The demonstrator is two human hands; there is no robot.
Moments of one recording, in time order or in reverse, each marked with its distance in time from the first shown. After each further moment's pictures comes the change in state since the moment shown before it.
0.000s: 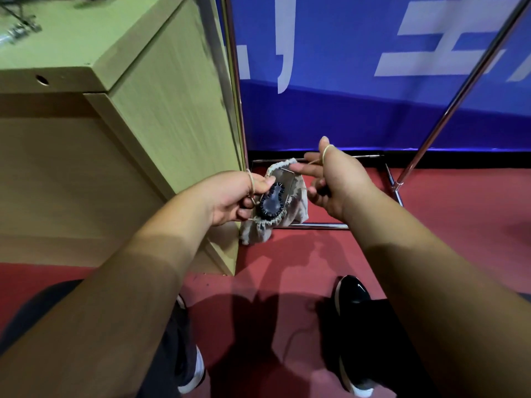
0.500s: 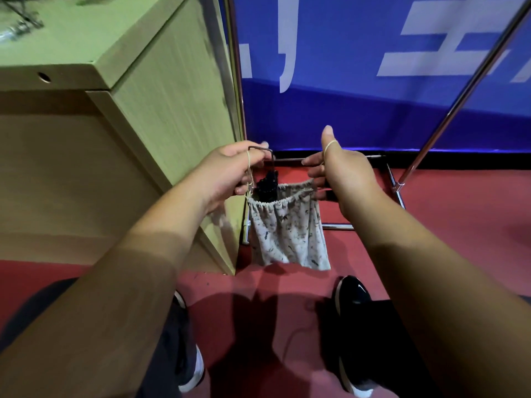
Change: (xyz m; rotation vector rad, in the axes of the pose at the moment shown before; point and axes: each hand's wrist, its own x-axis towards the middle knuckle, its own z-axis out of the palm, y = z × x) left_hand -0.002 0.017 -0.010 -0.025 0.181 0.350; right_hand 0.010 0.001 -0.006 -0.234 0.103 -0.165
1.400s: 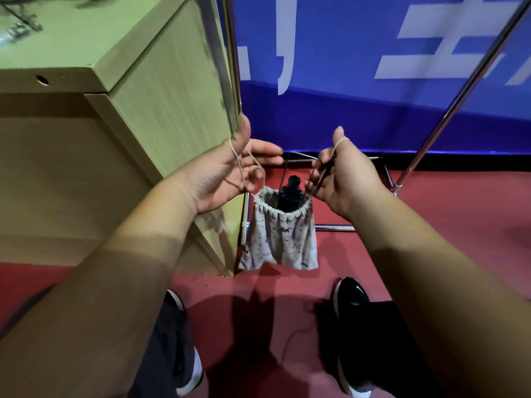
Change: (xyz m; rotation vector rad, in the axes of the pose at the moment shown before) left_hand -0.019 0.020 -0.009 -0.150 -0.345 0.039; right_hand -0.003 -0.005 -0.001 0.453 -0.087 0.100
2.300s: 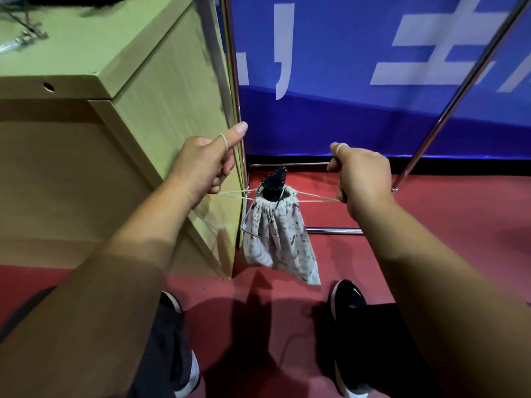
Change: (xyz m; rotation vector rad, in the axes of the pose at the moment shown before) left_hand 0.000 0.003 -0.014 0.289 0.488 0.084; right_hand 0.005 -0.010 -0.028 -0.613 0.231 -0.405
